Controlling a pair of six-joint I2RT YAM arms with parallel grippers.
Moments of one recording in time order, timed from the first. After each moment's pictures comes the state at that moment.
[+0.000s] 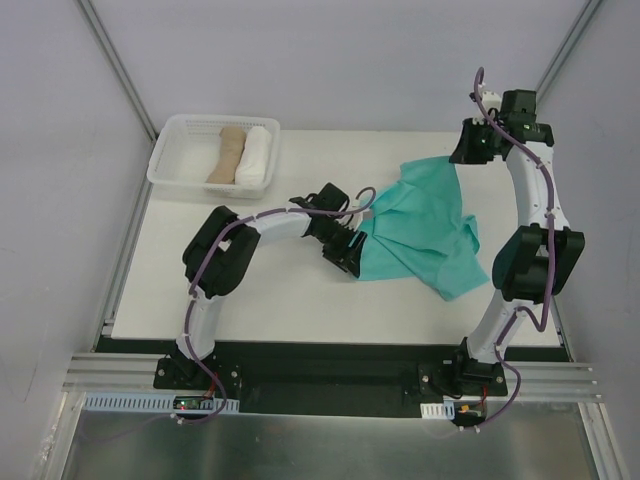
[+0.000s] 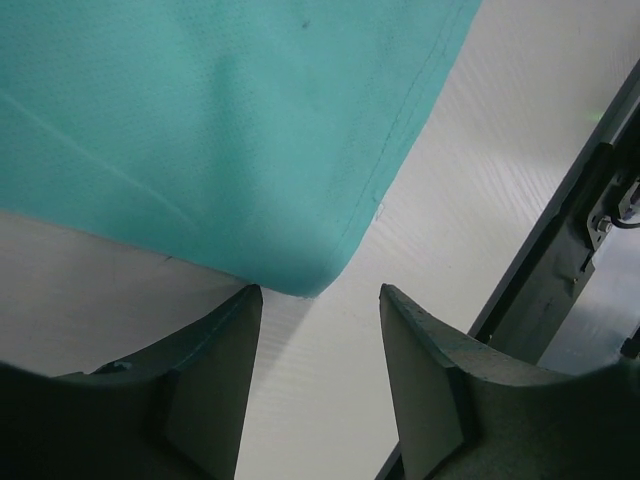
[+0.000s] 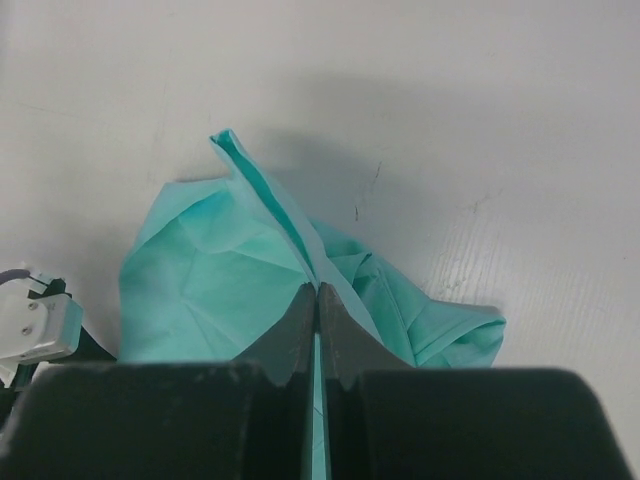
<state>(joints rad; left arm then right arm) -0.70 2.09 1.44 -0.47 0.67 -0.17 -0.09 1.88 1.91 -0.87 -0.40 -0.11</state>
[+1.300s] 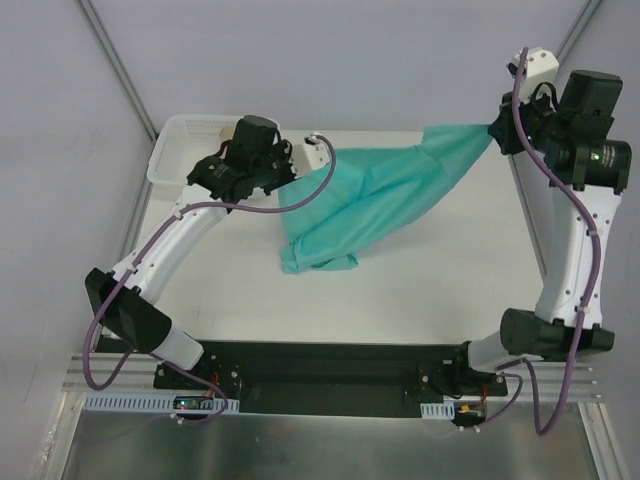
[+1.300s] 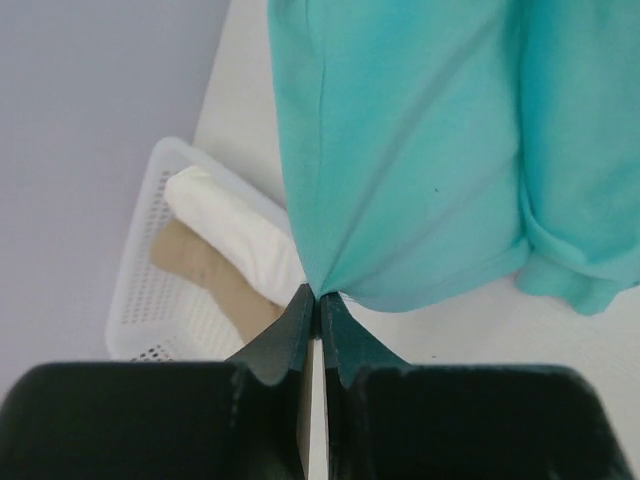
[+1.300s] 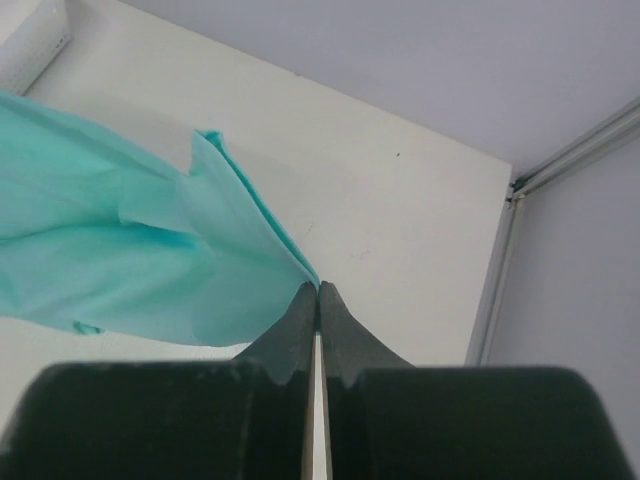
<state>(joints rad) -0.54 1.52 1.59 -0.73 0.08 0.79 -0.11 1.52 2.09 -1.04 -0.38 -0.34</state>
